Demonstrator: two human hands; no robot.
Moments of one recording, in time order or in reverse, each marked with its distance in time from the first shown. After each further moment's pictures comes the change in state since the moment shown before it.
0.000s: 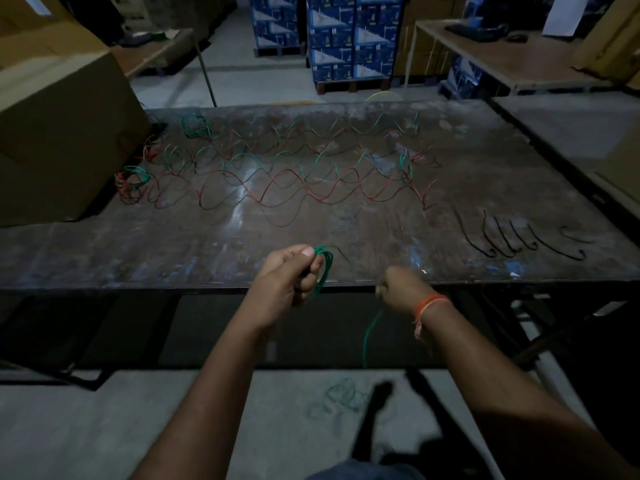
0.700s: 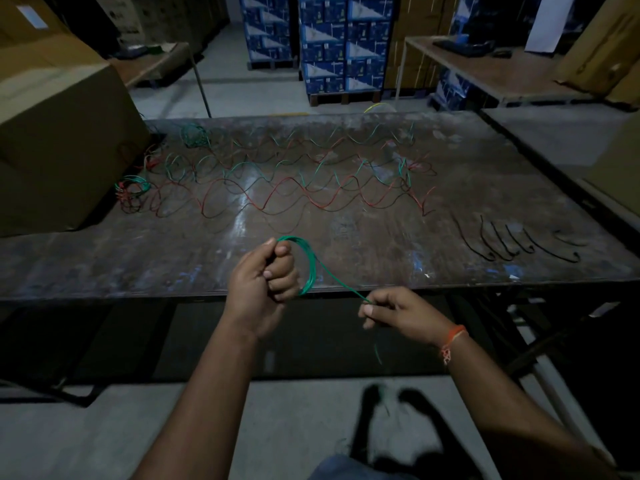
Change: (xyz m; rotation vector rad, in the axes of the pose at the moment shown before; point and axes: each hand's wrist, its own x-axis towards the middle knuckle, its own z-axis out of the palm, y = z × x) left_hand 0.000 0.005 -0.033 -0.588 0.060 -0.070; right_hand -0.033 0.004 0.034 0.738 -0.011 -0.359
